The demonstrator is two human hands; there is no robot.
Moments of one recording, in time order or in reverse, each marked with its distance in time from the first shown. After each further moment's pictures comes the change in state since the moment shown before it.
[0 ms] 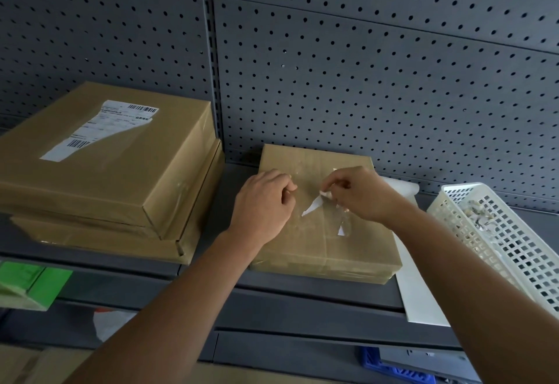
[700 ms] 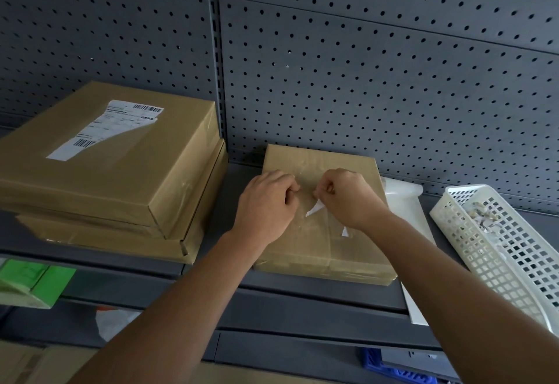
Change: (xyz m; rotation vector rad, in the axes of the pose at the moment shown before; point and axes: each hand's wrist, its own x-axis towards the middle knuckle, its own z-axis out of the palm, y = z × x) left_hand -0.001 0.000 0.001 -0.022 0.006 0.011; right_hand 0.014 -0.001 0.034 -0.139 0.141 -0.083
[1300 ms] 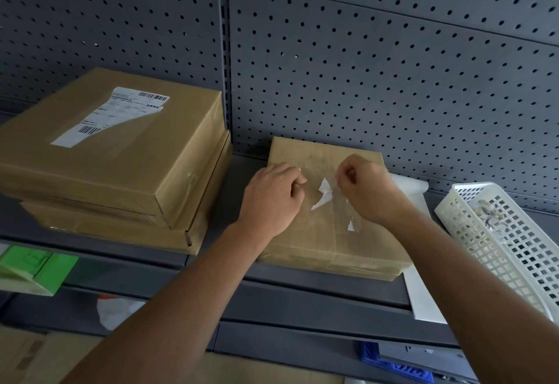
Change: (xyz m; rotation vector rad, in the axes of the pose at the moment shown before) left_hand -0.001 -0.002 0.000 0.000 -0.008 -0.003; right_hand -0.014 -0.008 -0.023 0.076 0.072 0.058
